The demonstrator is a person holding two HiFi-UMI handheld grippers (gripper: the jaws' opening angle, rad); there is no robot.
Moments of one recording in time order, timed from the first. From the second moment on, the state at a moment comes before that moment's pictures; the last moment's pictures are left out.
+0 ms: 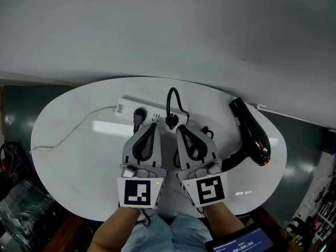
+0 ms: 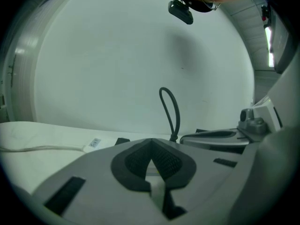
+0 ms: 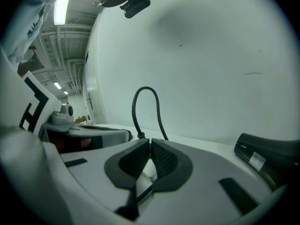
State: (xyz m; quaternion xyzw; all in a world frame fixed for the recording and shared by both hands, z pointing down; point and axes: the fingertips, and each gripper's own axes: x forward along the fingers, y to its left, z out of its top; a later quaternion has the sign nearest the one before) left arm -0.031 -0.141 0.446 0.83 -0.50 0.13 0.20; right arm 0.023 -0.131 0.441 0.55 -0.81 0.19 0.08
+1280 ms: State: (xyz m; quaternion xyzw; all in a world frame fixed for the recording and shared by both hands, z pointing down) left arm -0.018 -0.139 0.480 0.85 -0.45 0.18 0.22; right arm 0.009 -0.140 0.433 0.53 -0.83 0.14 0.10
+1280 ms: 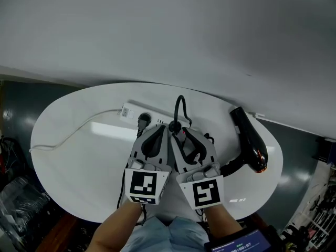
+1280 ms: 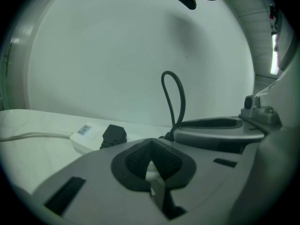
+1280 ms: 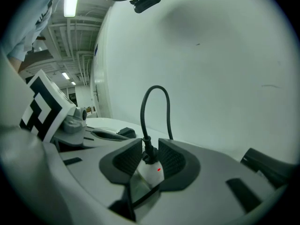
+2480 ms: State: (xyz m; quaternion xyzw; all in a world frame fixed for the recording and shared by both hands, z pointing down) left arm -0.015 -0.139 0.478 0.85 -0.44 0.18 0.22; right arm 0.001 -0.141 0.449 0.47 -0.85 0.07 0.23
